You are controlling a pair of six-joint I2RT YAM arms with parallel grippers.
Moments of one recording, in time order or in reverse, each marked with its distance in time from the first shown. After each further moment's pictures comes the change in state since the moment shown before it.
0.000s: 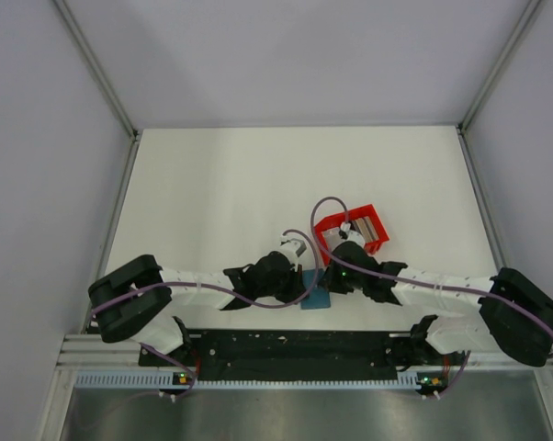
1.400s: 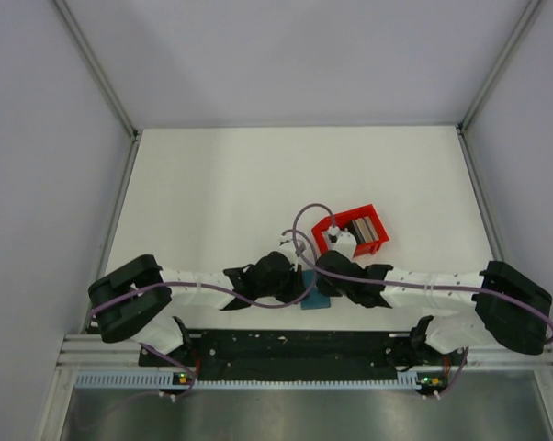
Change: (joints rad) left arm -0.001 0.000 0.000 -0.002 -0.006 -0.013; right arm 0.154 0.066 0.097 -0.114 0.239 -0.010
